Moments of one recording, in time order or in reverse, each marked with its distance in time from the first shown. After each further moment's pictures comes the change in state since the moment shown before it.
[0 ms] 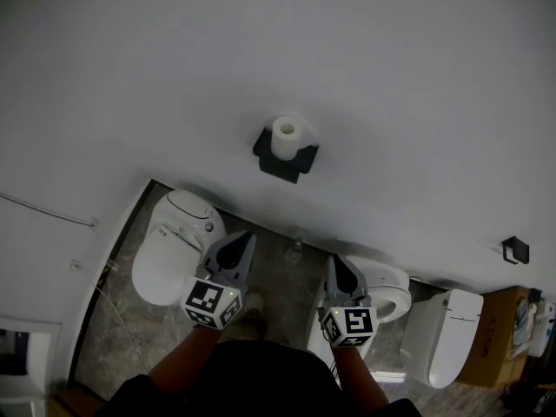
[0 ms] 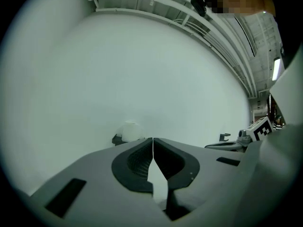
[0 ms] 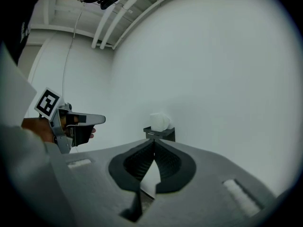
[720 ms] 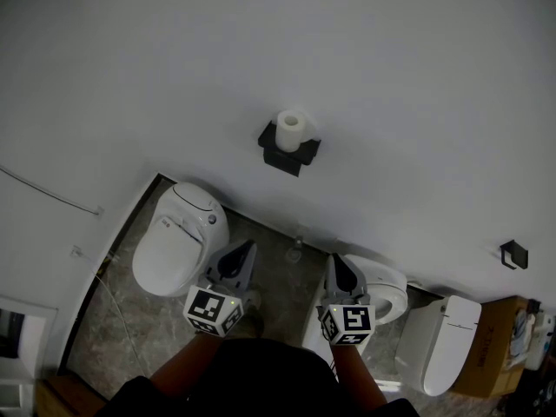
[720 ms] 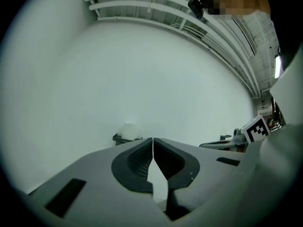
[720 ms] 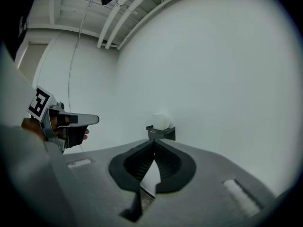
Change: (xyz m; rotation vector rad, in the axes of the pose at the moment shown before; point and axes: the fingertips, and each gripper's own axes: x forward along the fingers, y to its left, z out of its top) left arm -0.050 -0.044 -0.014 -0.006 -0.039 0.058; right arm -0.038 0.004 -0.006 0.001 -0.013 0.031
